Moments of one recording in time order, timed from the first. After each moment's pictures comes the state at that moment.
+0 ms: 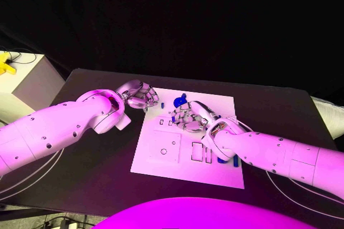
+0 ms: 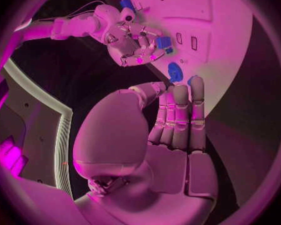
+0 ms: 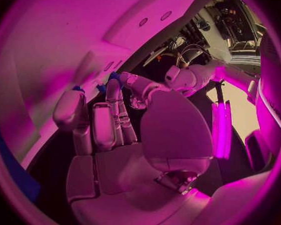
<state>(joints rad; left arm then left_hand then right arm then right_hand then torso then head) 0.96 -0.88 0.22 1.50 -0.95 -0.20 -0.09 1.39 -0.18 0.60 0.07 0.27 0.68 0.18 0.71 0.49 0.80 0.11 0.92 0.40 1.08 0.04 1.04 0.75 0.17 0.92 0.13 0.95 0.64 1.01 -0.48 -0.14 1.26 -1.09 -0.59 0.22 1.24 -0.19 0.58 -0.07 0.25 1.03 0.13 0.17 0.39 1.10 0.05 0.56 0.80 1.43 -0.02 1.31 1.21 0.11 1.37 0.08 1.06 1.26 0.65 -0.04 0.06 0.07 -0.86</state>
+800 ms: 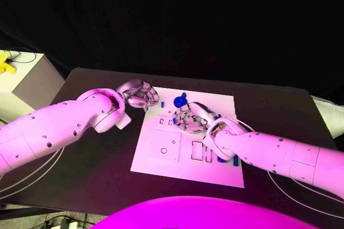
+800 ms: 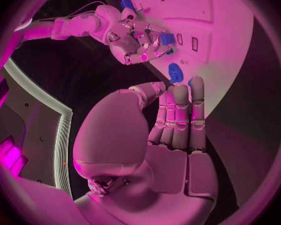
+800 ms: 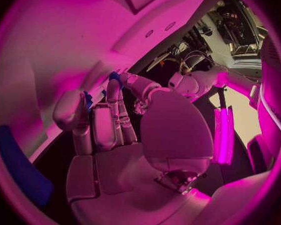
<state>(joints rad) 0.96 -0.88 0.23 1.50 -0.95 -0.19 -0.09 1.39 -0.18 0.60 0.07 0.27 0.68 0.18 0.71 0.49 0.80 0.11 0.93 0.40 1.08 0.04 1.04 0.74 0.17 0.91 0.13 0.95 0.64 1.01 -0.49 -0.14 1.26 -1.15 -0.56 0.16 1.24 -0.19 0.58 -0.07 0.25 1.03 0.13 0.17 0.39 1.09 0.05 0.56 0.80 1.43 -0.02 1.32 1.20 0.11 1.37 0.08 1.05 1.26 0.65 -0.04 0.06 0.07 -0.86</state>
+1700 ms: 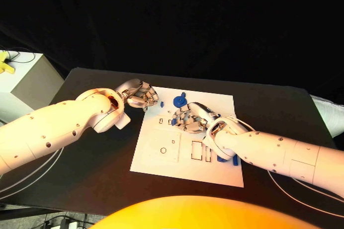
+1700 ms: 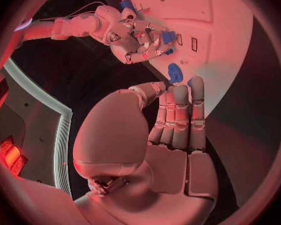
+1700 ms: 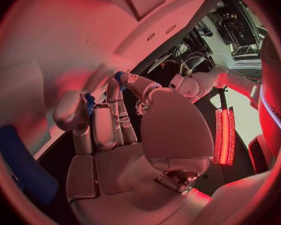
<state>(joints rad) 0.96 -0.88 0.23 1.50 -0.94 -0.19 -0.09 1.39 -0.18 0.60 0.07 0.27 0.68 0.18 0.71 0.49 0.80 0.11 0.93 0.40 1.08 0.04 1.04 0.74 0.17 0.91 0.13 0.95 0.64 1.01 -0.49 -0.14 1.26 -1.16 -0.54 0.14 1.24 -0.20 0.58 -0.07 0.24 1.03 0.13 0.17 0.39 1.08 0.05 0.56 0.80 1.43 -0.02 1.32 1.20 0.11 1.37 0.08 1.05 1.26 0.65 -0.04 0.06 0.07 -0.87</state>
